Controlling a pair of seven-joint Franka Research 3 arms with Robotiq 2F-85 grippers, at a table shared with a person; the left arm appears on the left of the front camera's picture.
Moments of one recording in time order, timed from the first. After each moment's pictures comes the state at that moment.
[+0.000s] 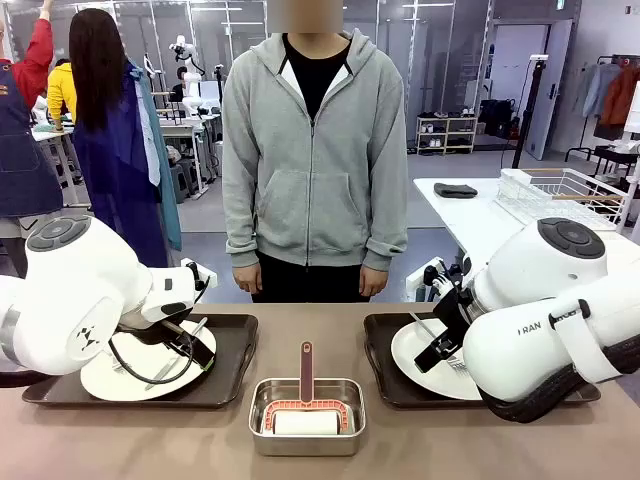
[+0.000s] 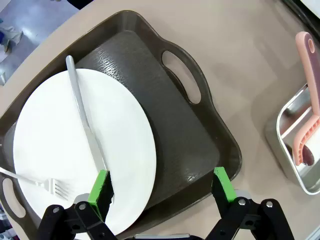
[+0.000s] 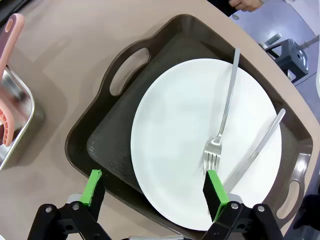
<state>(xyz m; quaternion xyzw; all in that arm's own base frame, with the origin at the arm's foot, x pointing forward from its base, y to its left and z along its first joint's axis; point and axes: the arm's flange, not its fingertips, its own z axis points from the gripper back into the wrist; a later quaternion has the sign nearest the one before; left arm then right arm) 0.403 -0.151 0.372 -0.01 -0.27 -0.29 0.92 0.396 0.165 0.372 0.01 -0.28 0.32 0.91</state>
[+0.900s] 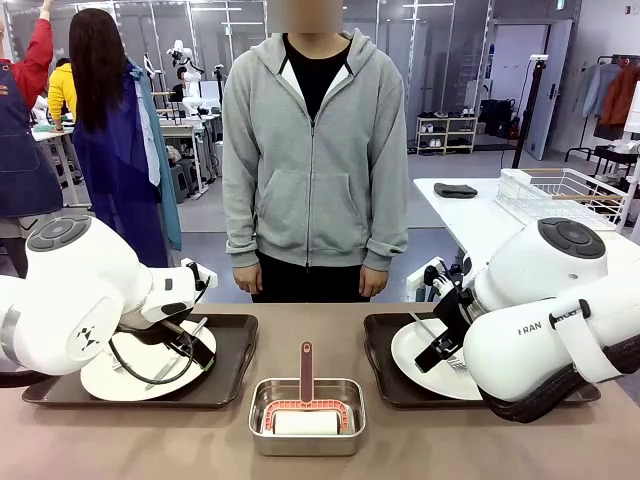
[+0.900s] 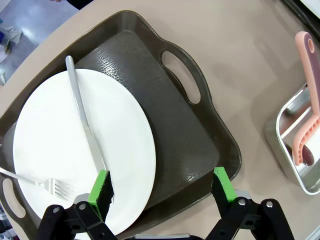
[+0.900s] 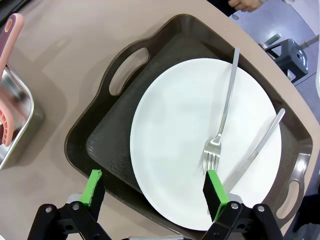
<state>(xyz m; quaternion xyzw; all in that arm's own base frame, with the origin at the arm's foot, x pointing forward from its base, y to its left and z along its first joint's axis) 0.403 -0.151 0.372 -0.01 -0.27 -0.29 0.92 0.396 0.164 0.372 0.01 -0.28 0.32 0.91</state>
